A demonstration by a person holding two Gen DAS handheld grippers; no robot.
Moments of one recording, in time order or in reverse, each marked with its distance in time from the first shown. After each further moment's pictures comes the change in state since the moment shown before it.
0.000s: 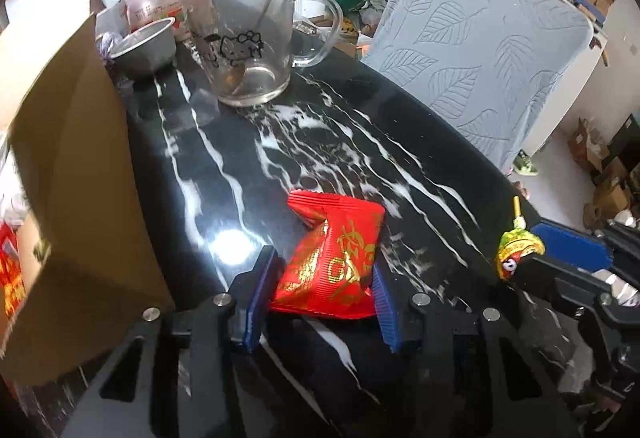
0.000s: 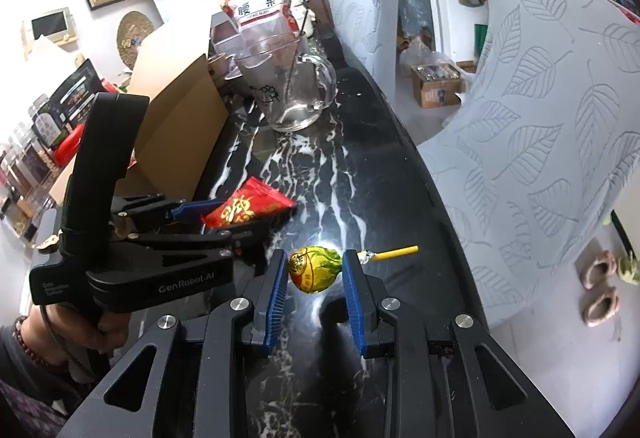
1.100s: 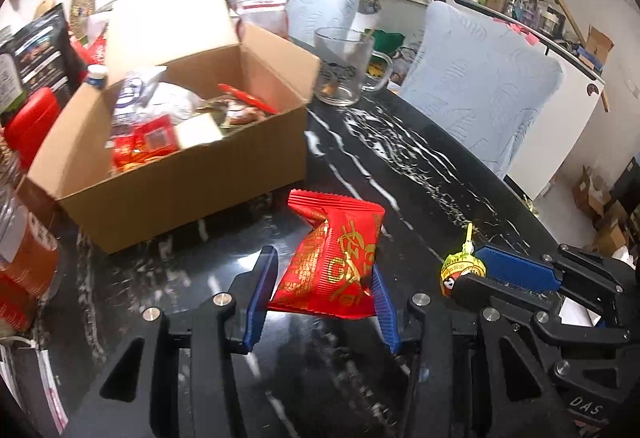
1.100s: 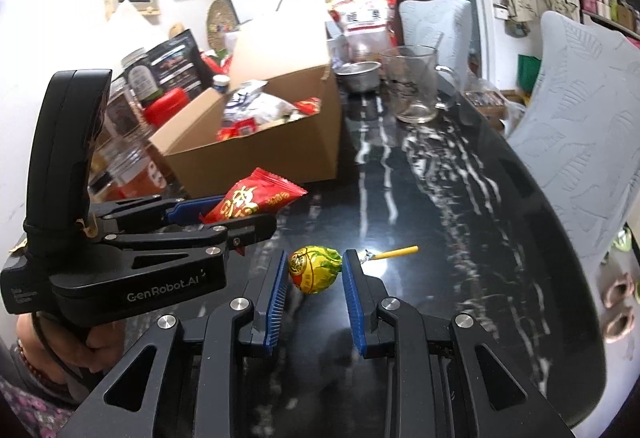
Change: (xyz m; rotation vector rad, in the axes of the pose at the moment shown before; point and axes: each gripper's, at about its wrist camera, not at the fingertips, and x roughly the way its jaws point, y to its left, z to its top) left arm -0.140 0.053 -0.117 -0.121 -0.182 0.064; right arm -0.046 0.136 -0.065 -0.114 -0.070 0.120
